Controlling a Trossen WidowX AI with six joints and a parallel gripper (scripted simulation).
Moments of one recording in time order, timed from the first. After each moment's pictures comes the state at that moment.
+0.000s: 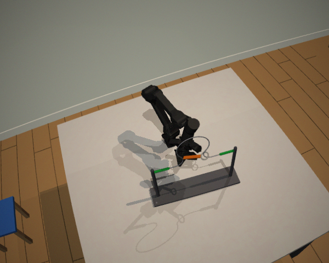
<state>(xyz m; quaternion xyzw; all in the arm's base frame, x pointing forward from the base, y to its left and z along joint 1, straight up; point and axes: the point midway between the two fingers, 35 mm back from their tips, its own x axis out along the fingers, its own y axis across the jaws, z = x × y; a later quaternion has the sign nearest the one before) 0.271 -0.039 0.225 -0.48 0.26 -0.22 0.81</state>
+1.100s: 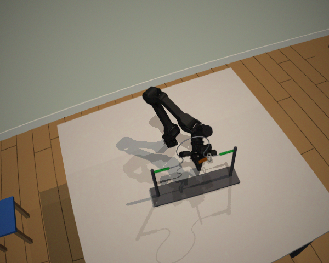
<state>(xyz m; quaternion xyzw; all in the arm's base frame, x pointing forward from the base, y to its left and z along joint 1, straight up) 0.285 0.048 0.146 -0.13 0.27 -0.11 0.95</state>
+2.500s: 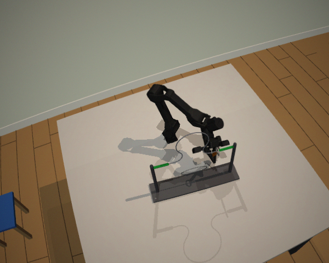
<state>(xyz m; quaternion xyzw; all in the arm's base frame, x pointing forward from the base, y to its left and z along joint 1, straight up) 0.293 0.127 0.138 0.02 0.26 -0.07 0.96</state>
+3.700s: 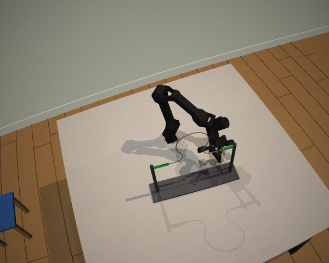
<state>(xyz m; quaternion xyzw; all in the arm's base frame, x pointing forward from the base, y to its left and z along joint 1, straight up) 0.297 0.155 0.133 0.02 0.26 -0.07 0.96</state>
